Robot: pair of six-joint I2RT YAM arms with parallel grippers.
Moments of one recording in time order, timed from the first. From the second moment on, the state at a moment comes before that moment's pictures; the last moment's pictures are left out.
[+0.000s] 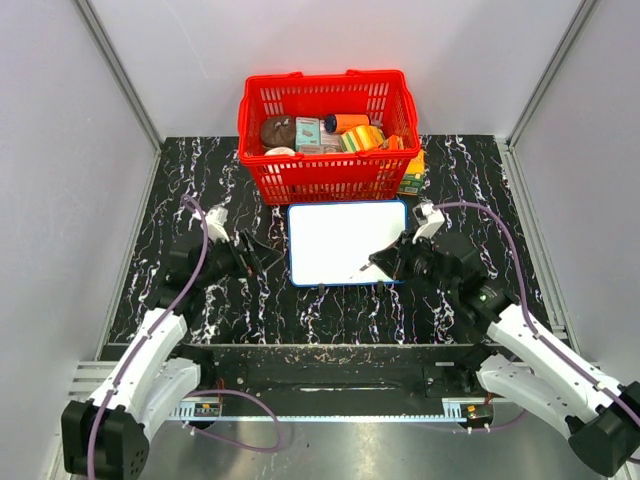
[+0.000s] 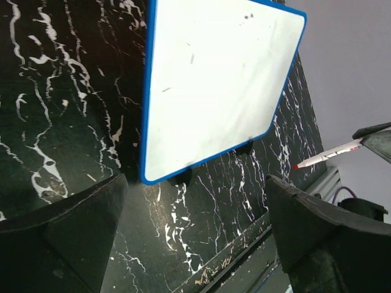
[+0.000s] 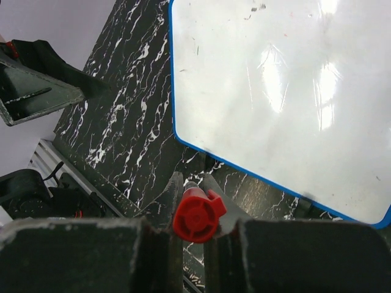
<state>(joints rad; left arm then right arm) -0.21 0.79 0.49 -0.10 0.51 -0.60 0.63 0.79 0.63 -0.15 -0.14 0.56</state>
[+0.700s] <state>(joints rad) -0.09 0.87 0.49 0.01 0.54 -0.60 0.63 0.95 0.72 -0.06 -0.12 0.51</state>
